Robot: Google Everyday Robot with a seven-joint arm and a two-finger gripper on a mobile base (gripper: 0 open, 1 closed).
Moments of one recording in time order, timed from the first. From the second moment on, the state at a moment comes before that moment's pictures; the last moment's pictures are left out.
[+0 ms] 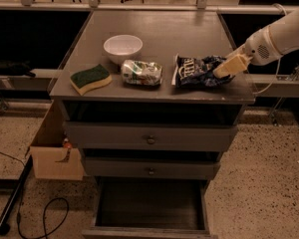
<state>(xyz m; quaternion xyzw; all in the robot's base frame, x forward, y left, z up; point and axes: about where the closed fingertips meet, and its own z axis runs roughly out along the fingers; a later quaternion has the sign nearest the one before) 0.668 -0.222 0.866 -0.43 0.82 0.18 0.32</state>
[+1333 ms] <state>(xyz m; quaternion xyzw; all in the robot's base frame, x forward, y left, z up) 0.510 -0.271 0.892 -0.37 0.81 0.20 0.41</state>
